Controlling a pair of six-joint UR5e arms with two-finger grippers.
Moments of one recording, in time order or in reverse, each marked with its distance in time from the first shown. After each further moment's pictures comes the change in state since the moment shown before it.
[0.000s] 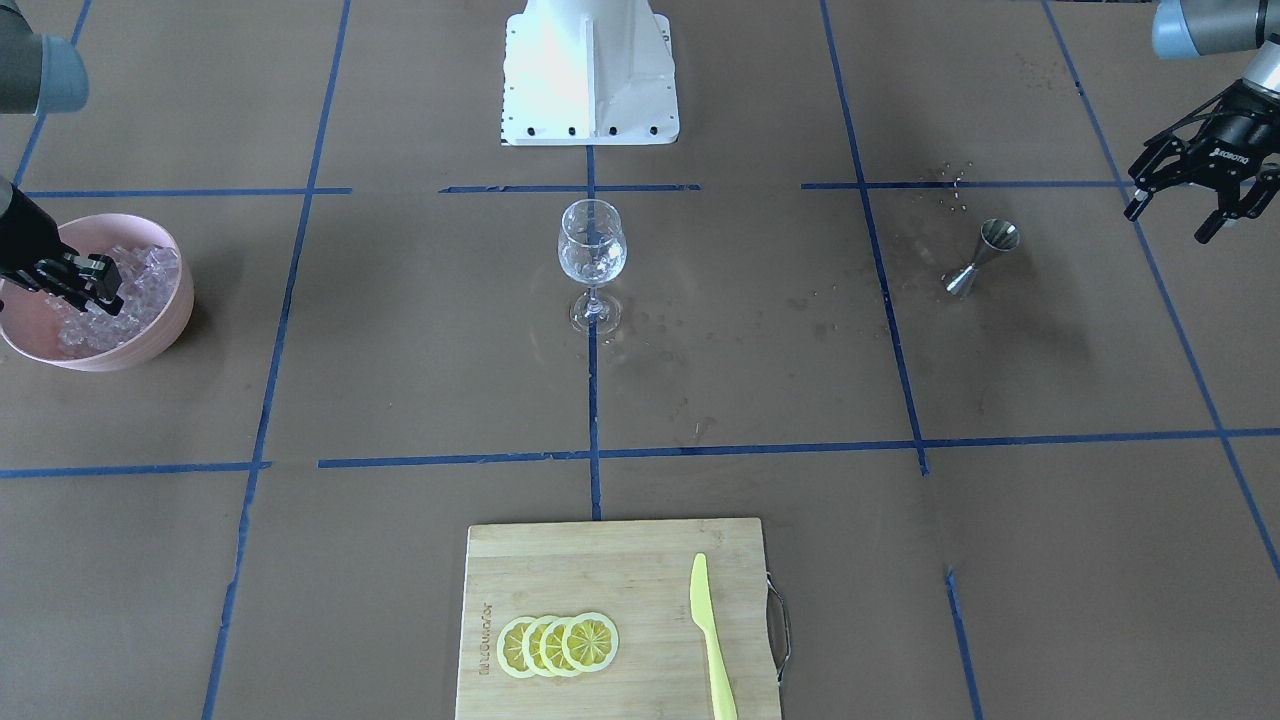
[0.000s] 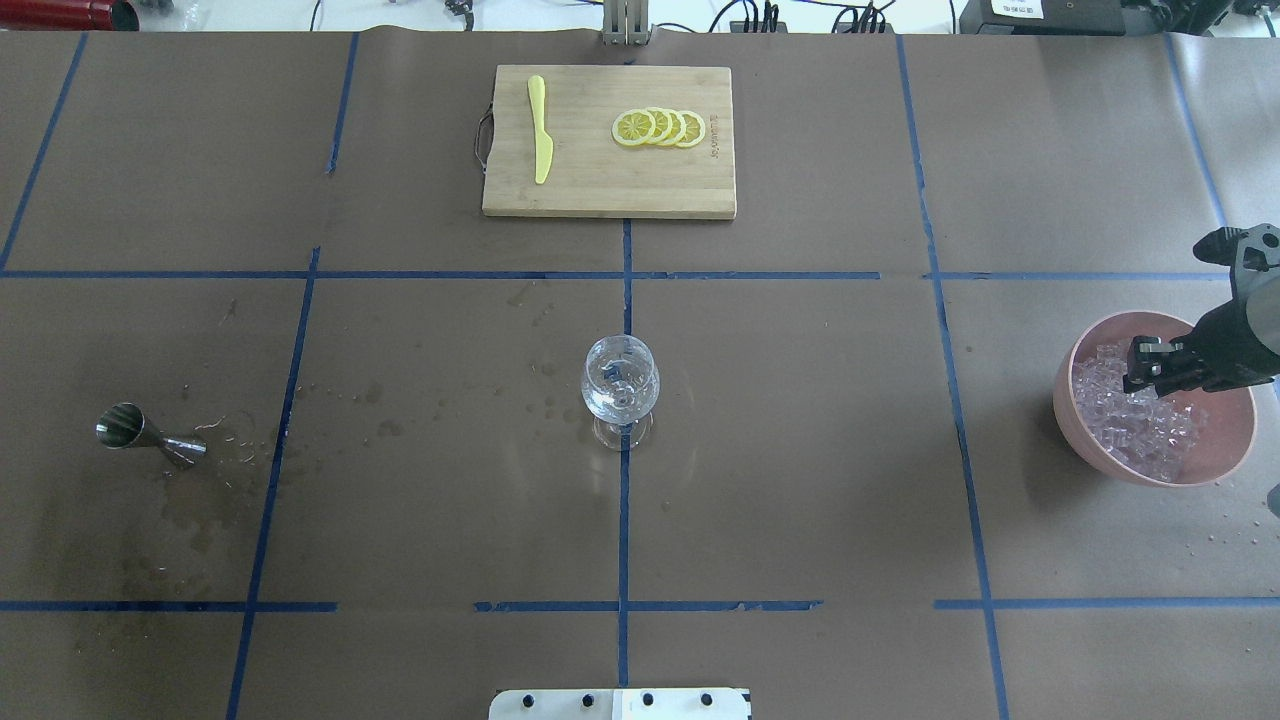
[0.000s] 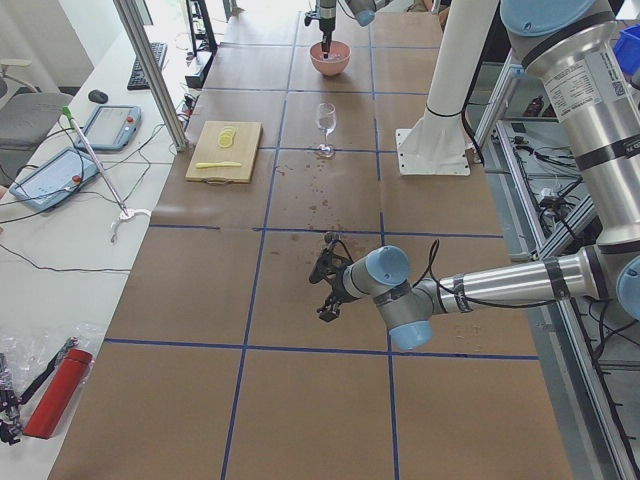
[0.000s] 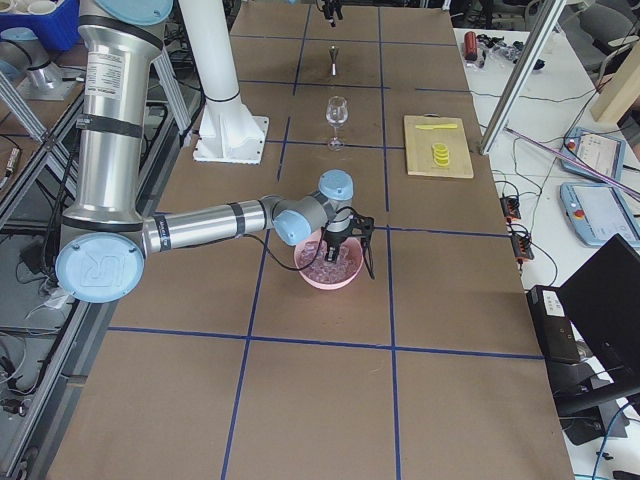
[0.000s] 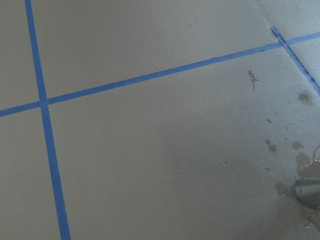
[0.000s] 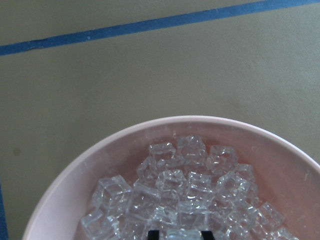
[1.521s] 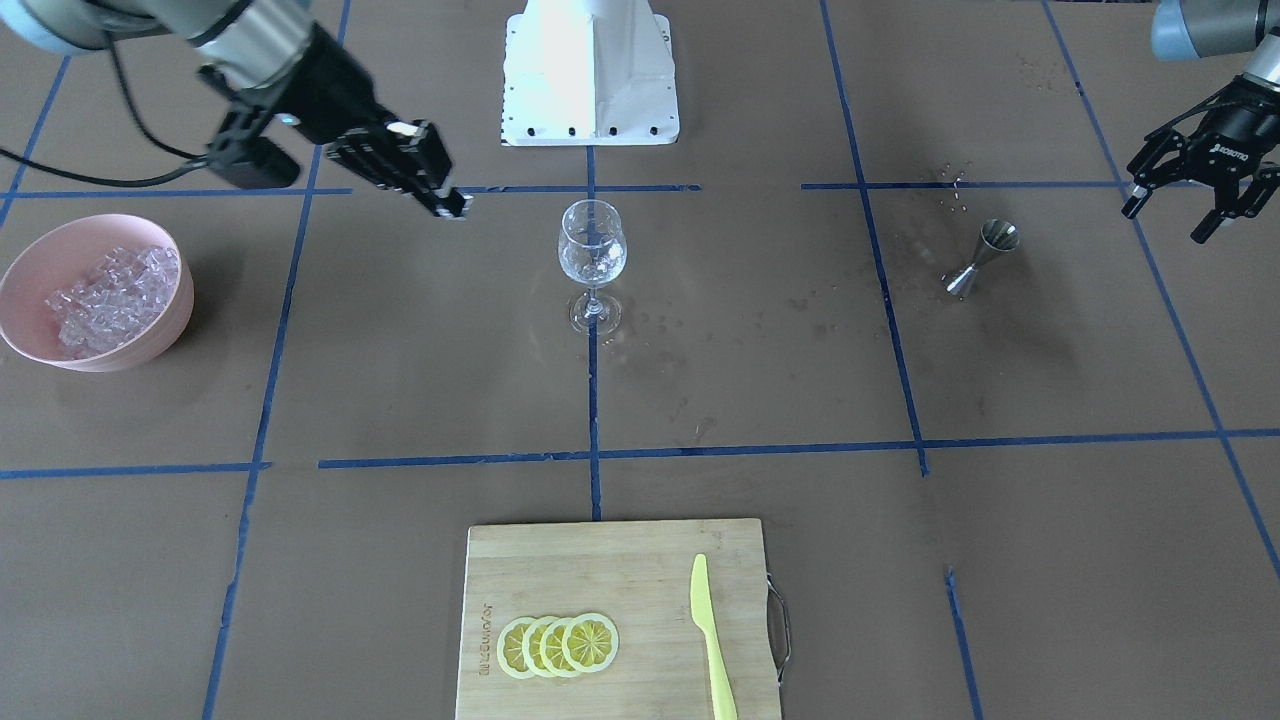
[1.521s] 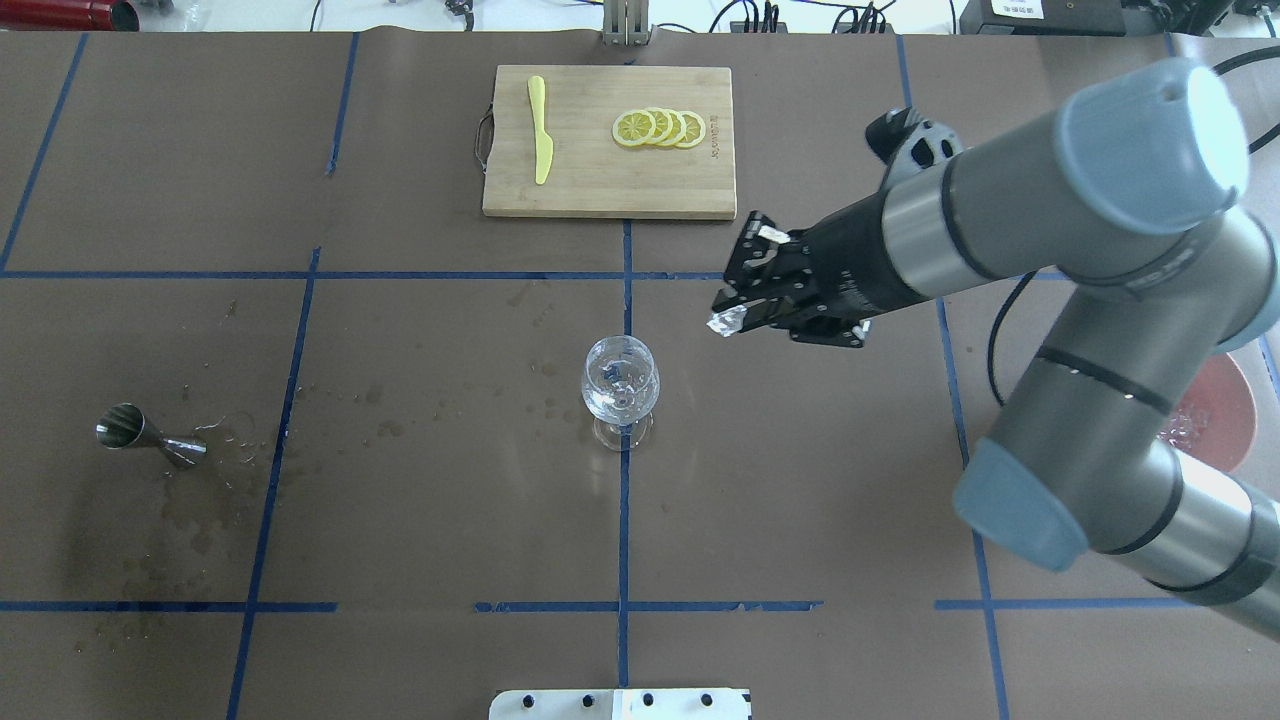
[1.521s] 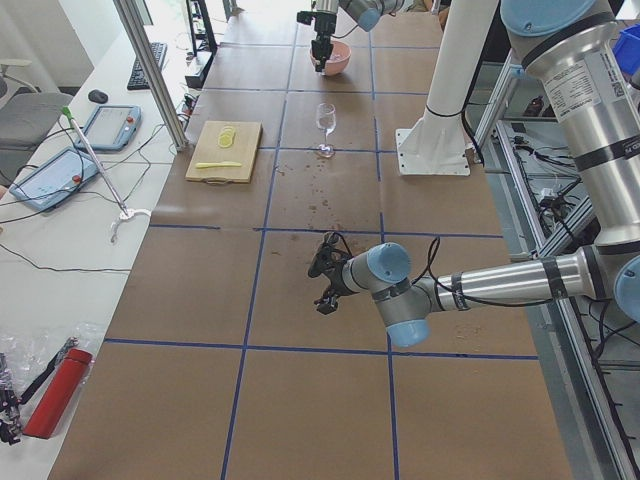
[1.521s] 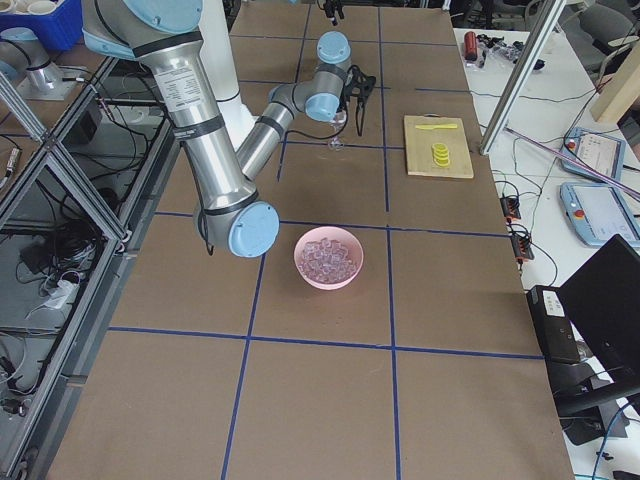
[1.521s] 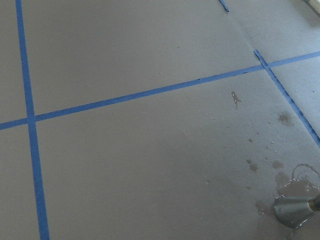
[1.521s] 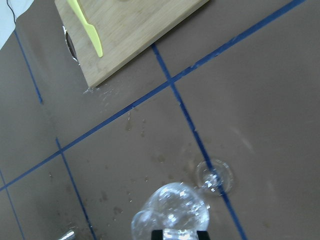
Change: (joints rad) left arm -0.005 -0.010 -0.009 -0.050 0.000 -0.055; right arm -0.327 0.641 0.181 -0.057 -0.135 0.896
